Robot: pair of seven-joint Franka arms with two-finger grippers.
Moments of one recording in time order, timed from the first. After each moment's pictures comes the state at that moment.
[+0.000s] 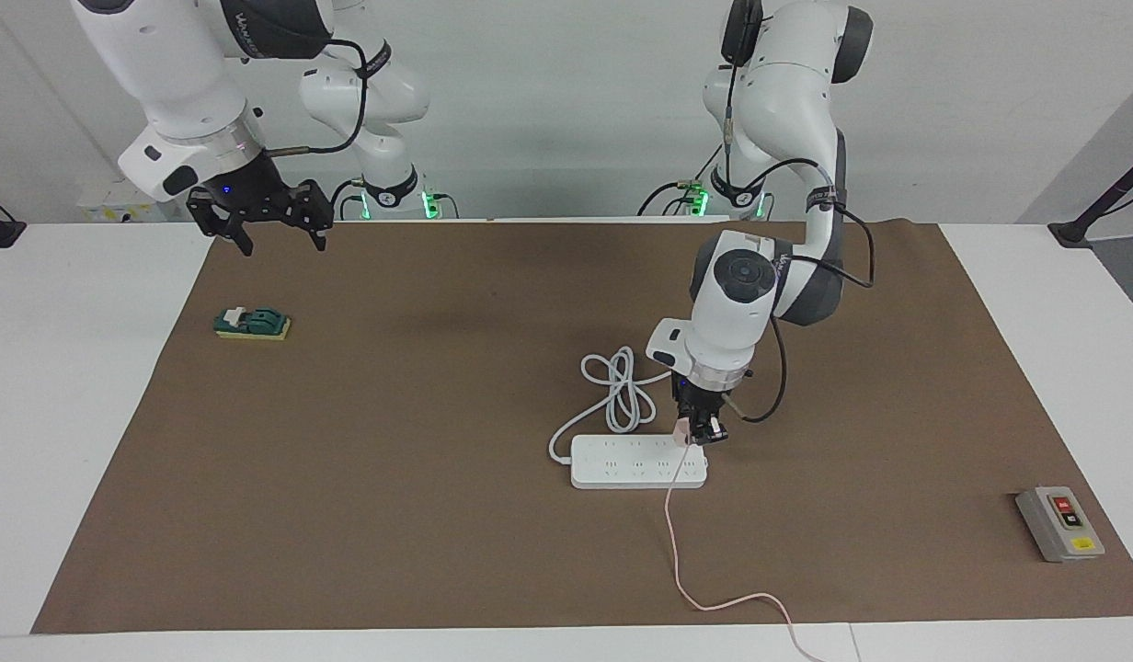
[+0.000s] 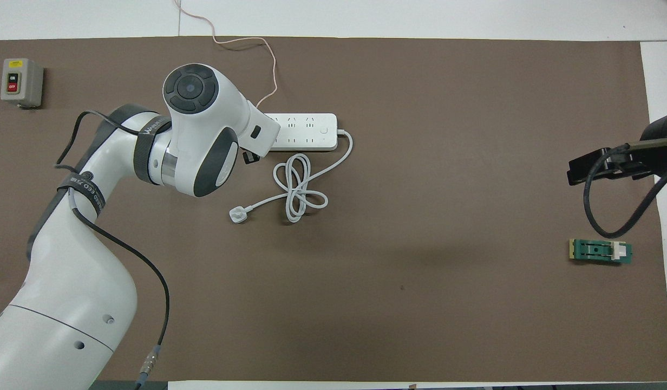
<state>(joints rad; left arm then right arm) -0.43 0.50 0.00 -1.60 0.02 2.20 0.94 0.00 0.00 0.03 -1.58 0.00 1.50 -0.03</state>
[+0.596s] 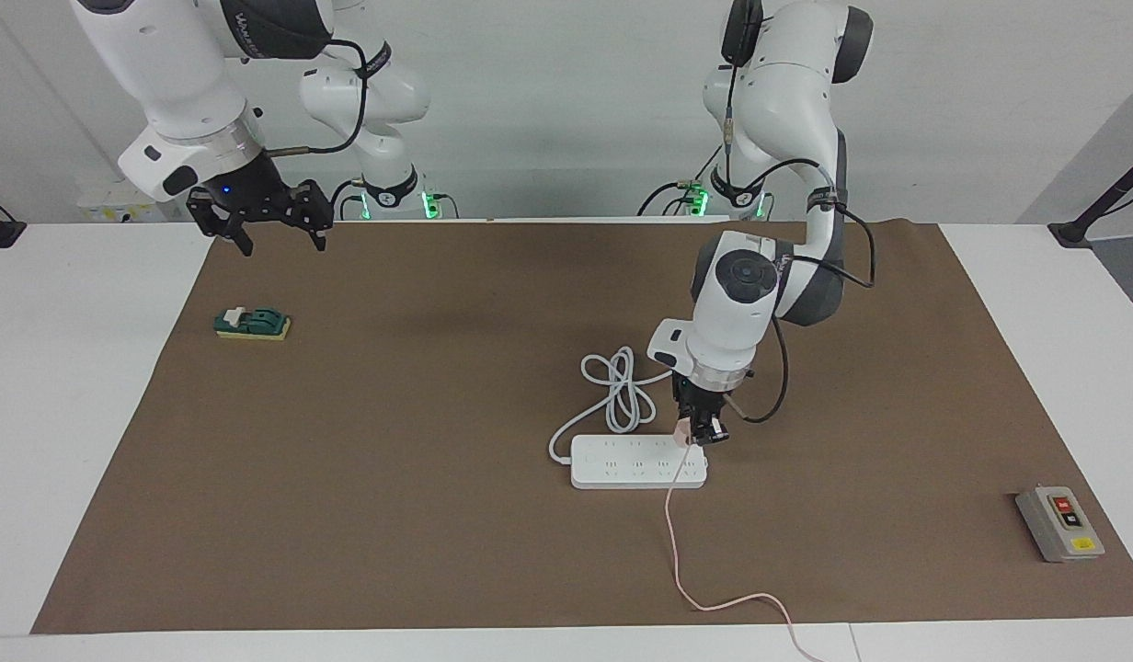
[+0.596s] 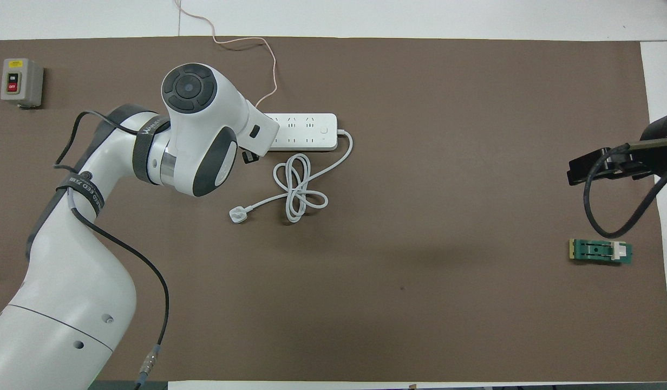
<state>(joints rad) -0.43 0.50 0.01 -1.60 0.01 2.21 0.94 0.00 0.00 0.03 -1.58 0.00 1.50 -0.03</state>
